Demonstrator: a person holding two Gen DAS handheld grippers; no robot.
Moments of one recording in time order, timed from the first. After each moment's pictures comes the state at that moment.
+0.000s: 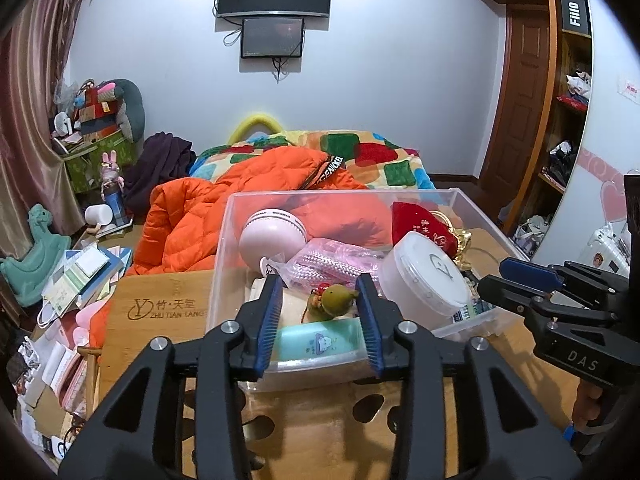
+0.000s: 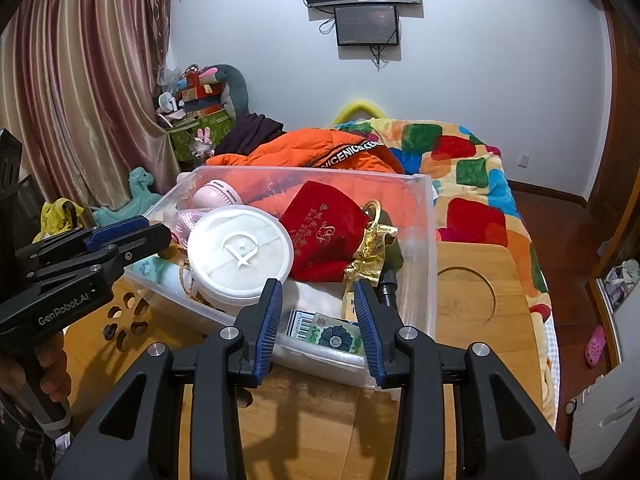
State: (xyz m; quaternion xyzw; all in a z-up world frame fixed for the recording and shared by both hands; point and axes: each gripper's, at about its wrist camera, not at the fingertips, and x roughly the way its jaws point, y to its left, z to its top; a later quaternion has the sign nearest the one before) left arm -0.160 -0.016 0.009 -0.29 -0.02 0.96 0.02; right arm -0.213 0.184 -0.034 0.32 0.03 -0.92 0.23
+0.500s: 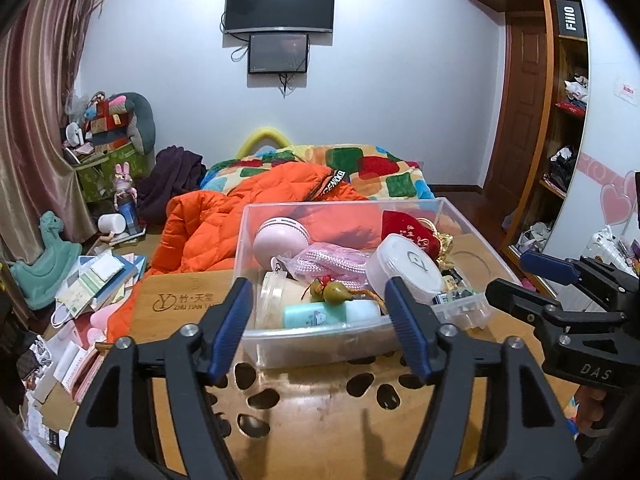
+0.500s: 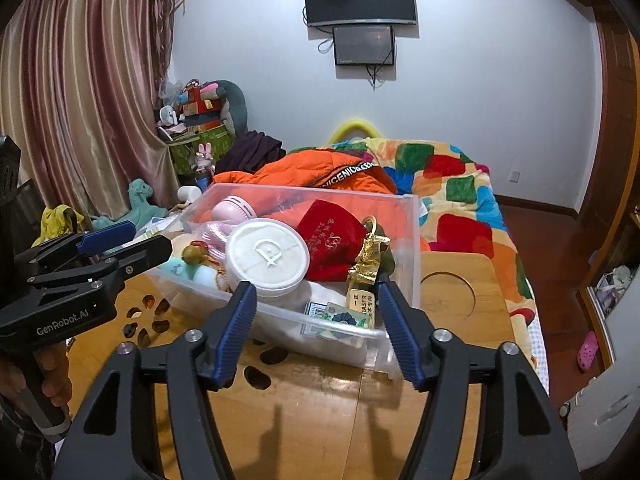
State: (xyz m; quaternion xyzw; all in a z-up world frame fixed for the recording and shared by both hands) left arm -0.122 -0.012 0.027 -0.27 -0.02 0.96 0.01; right arm -0.173 0.190 -0.011 0.28 0.04 -0.93 0.22
